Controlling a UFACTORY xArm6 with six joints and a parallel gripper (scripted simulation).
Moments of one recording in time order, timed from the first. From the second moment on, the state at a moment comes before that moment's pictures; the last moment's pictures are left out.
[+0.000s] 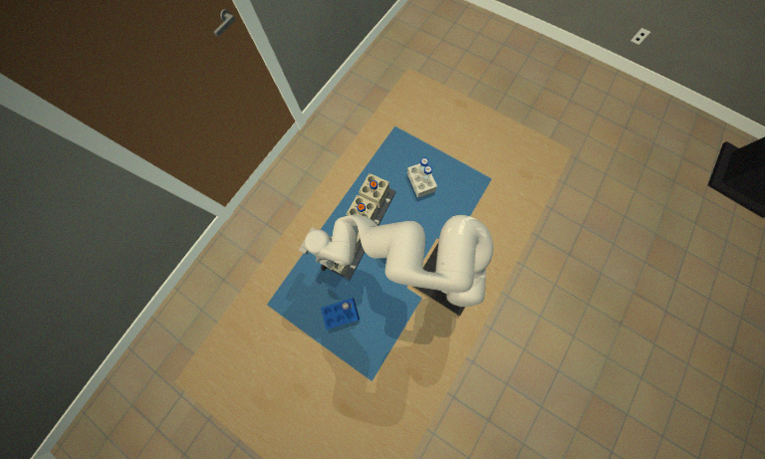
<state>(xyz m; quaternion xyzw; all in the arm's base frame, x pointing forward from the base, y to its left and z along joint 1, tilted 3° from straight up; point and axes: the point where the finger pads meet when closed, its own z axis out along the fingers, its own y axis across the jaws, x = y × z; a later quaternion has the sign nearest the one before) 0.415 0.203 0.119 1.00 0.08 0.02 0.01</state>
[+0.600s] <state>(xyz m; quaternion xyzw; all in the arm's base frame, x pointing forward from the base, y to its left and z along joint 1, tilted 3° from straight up) 0.415 0.203 0.133 1.00 0.08 0.02 0.01</state>
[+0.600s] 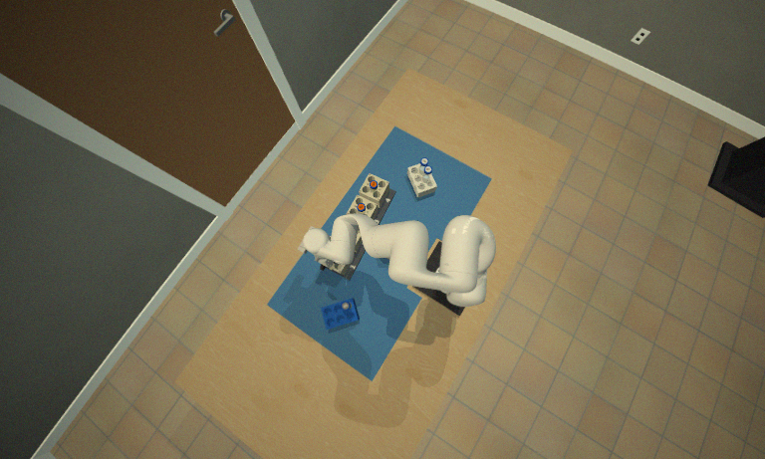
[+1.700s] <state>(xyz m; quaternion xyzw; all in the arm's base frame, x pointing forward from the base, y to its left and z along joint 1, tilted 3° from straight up) 0.412 0.204 0.191 1.00 0.08 0.02 0.01</state>
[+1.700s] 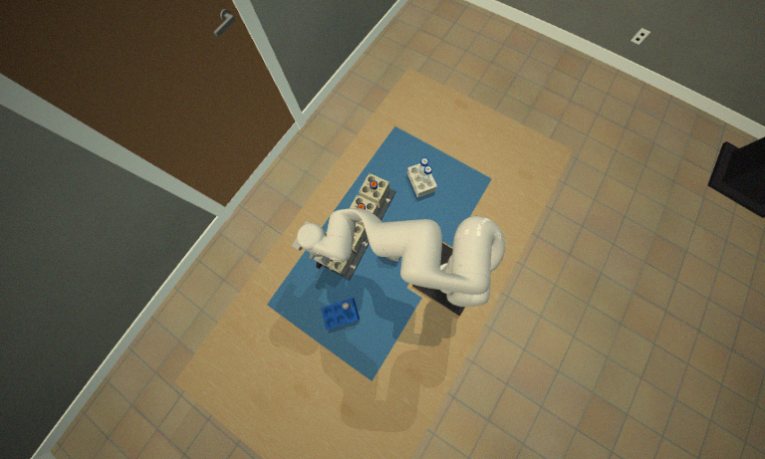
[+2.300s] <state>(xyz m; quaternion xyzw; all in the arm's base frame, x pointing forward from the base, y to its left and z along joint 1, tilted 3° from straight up) 0.410 0.204 0.223 1.00 0.08 0.02 0.01</state>
